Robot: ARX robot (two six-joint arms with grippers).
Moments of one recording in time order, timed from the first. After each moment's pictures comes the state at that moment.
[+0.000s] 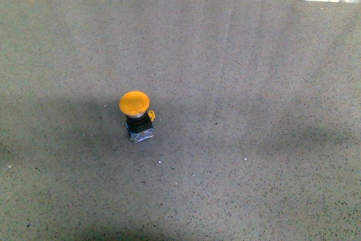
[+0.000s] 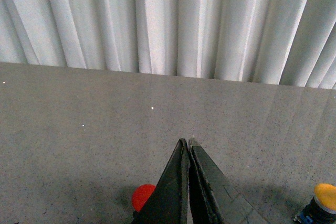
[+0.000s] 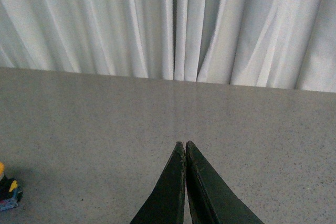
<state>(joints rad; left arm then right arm) 0.00 0.02 0.01 0.00 0.00 -0.01 0.00 0.28 0.02 0.28 0.00 0.01</state>
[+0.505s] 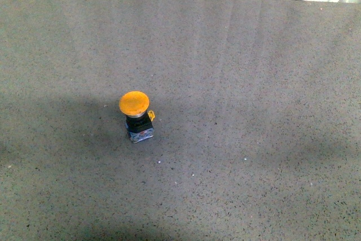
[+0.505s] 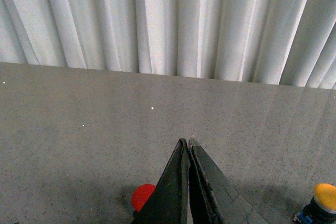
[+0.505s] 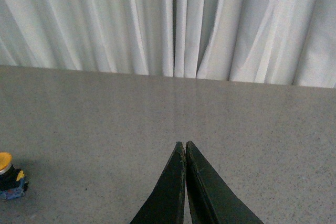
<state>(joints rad) 0.00 0.02 0.01 0.00 0.00 -0.01 0.00 0.01 0.02 0.01 0.00 0.01</state>
